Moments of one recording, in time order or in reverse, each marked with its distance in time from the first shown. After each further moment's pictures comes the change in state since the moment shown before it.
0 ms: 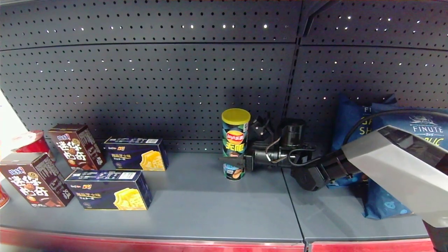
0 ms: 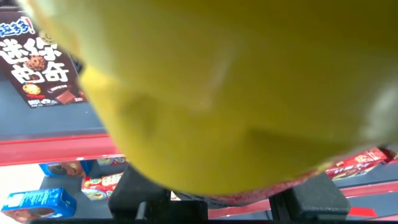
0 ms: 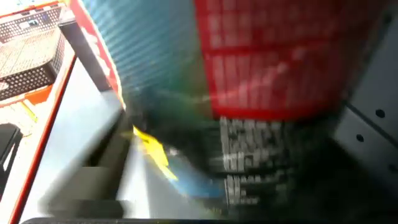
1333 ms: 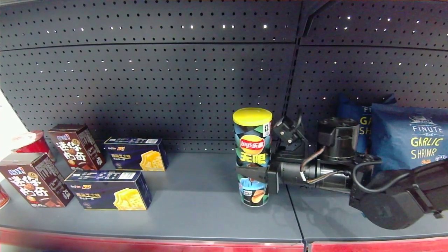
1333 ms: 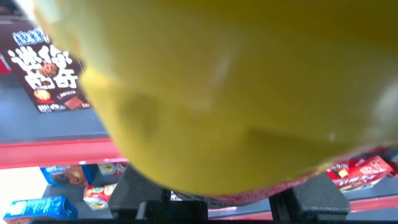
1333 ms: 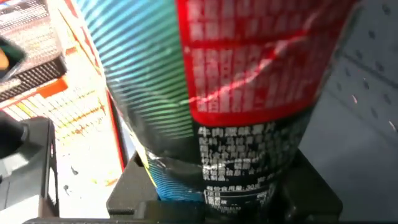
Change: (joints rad) left arm 0.007 -0.086 0.016 -0.001 0.014 0.000; right arm 0.108 -0.478 0.525 0.053 -0.279 -0.036
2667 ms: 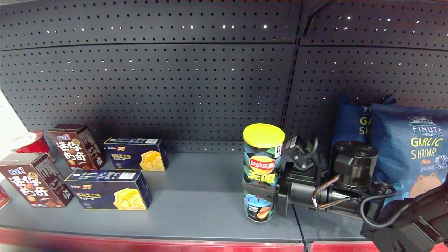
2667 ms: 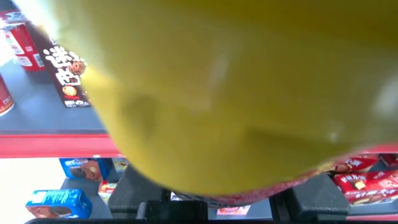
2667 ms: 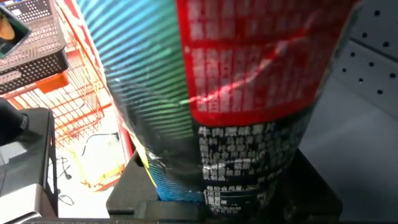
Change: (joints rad) left arm 0.001 -0.037 -0.023 0.049 0.071 0.007; right arm 0.009 0.019 0.225 -0.311 0.003 0.006
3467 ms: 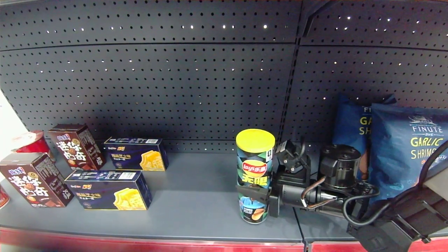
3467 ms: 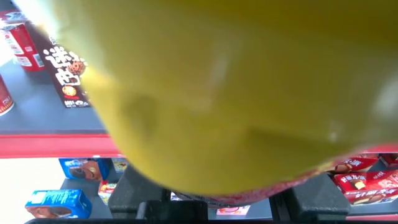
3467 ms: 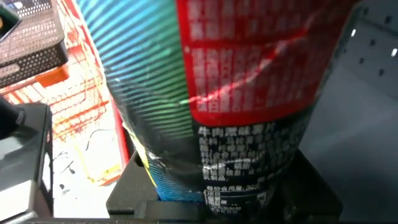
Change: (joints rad) left arm 0.000 -0.002 0.001 -0.001 0.000 0.000; right arm 0.004 0.076 -0.037 -0.028 0.016 0.000
